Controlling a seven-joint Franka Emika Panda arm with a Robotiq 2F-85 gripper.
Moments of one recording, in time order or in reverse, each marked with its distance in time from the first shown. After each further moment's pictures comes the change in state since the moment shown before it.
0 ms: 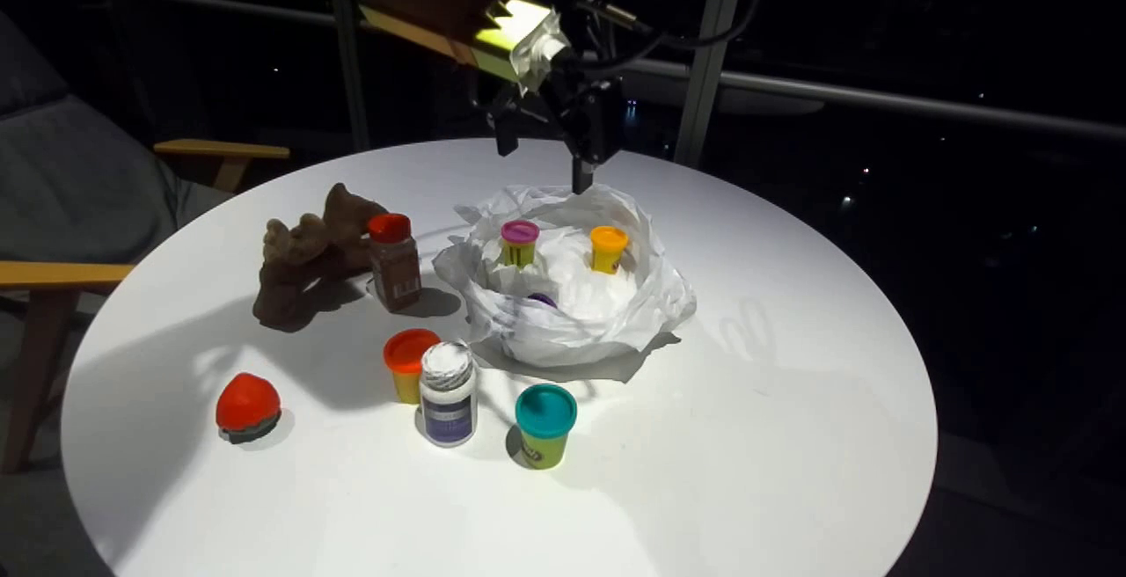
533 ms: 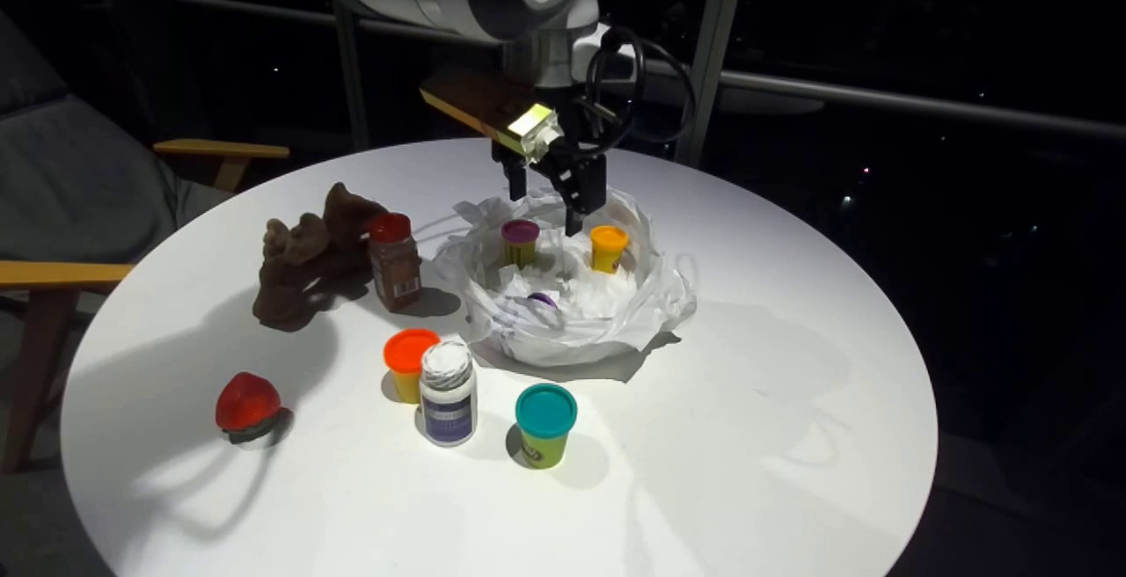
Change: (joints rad) arm 0.005 0.364 0.036 0.353 -0.015 -0.086 0.141
